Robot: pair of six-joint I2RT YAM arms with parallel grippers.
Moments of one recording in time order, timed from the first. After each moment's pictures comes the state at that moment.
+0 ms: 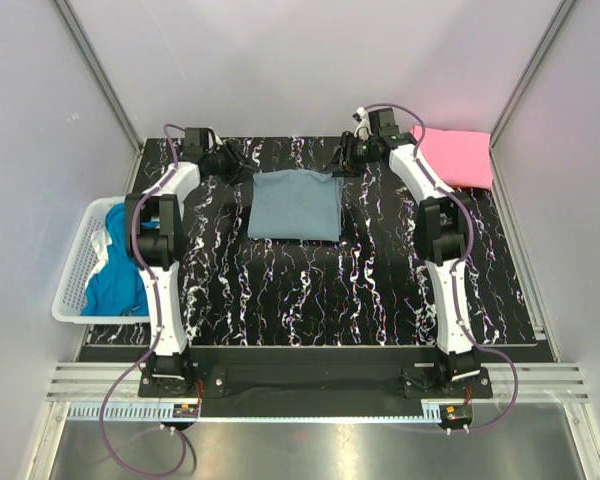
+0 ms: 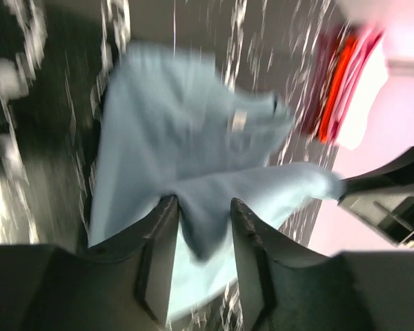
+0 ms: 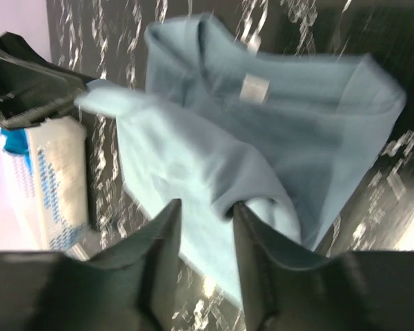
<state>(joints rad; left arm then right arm) -0.04 2.23 1.76 -0.29 0.60 -0.78 0.25 2.42 2.22 -0.61 -0.62 0.48</state>
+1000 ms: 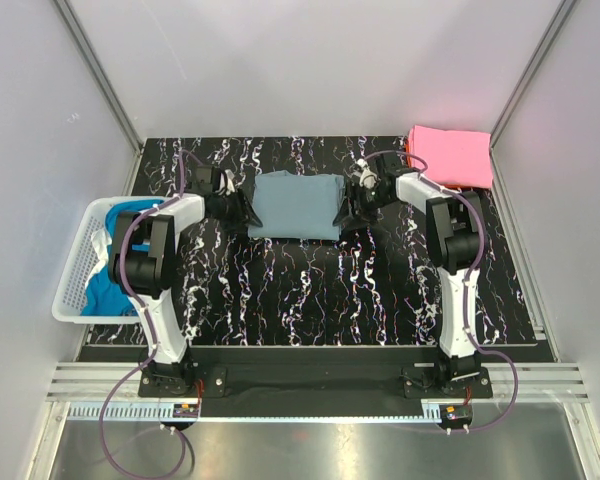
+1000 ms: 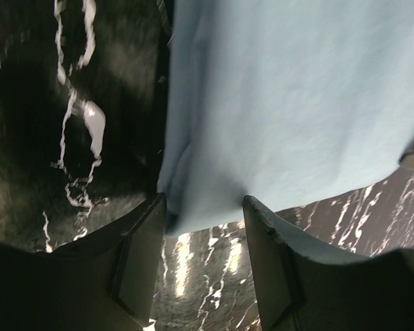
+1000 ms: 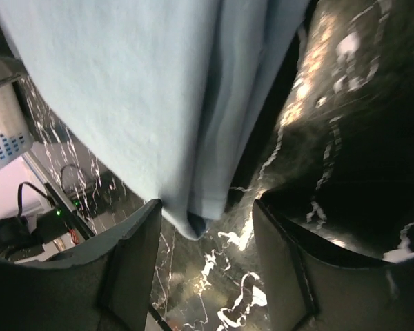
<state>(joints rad) -0.12 1.94 1.26 -0.33 0.43 -0.50 0.23 2.26 1.68 -0.57 -0.70 0.26</state>
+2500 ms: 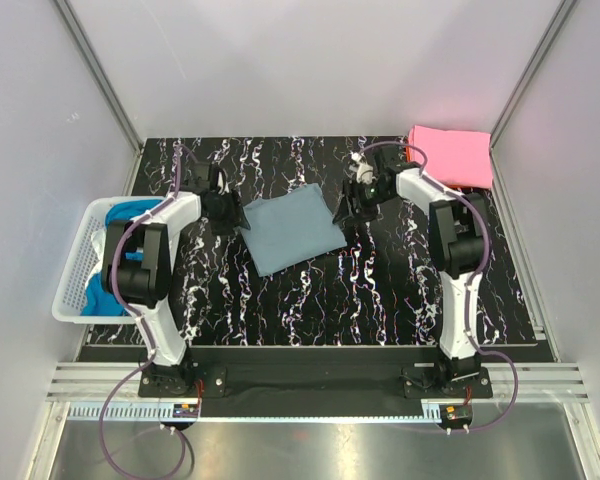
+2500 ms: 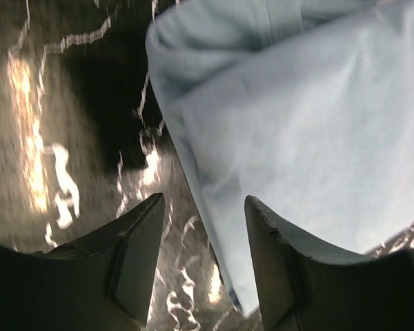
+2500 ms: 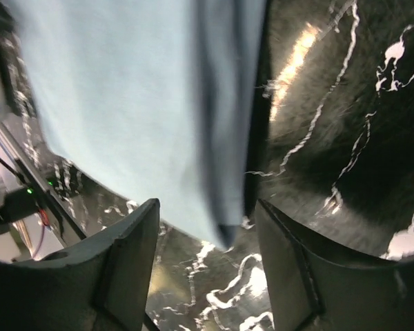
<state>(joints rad) -0.14 1.84 1.24 -0.47 0.24 -0.43 0.25 2.18 1.67 -0.62 -0.70 0.13</state>
